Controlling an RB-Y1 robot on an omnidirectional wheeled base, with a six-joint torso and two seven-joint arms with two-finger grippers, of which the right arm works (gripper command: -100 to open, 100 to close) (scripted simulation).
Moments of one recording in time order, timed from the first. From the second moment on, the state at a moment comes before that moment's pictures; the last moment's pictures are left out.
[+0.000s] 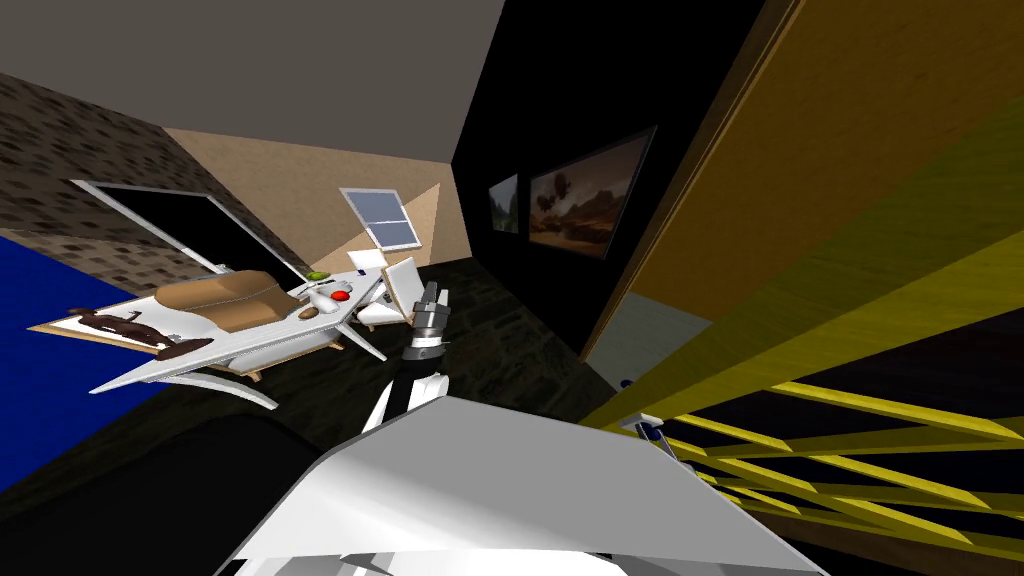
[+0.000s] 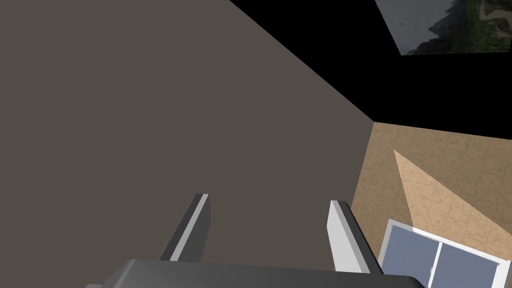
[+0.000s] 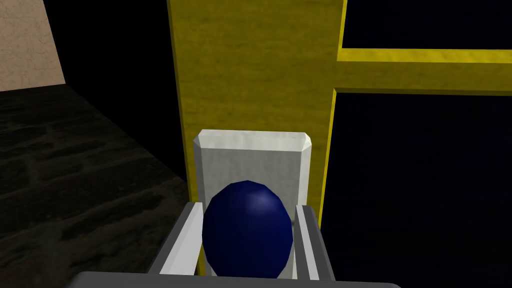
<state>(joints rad) 0.42 -0.57 0.58 -0.83 -0.70 -1.29 -1.64</state>
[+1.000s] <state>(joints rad) 0.37 -0.59 0.60 -0.78 -0.67 -1.31 -1.69</state>
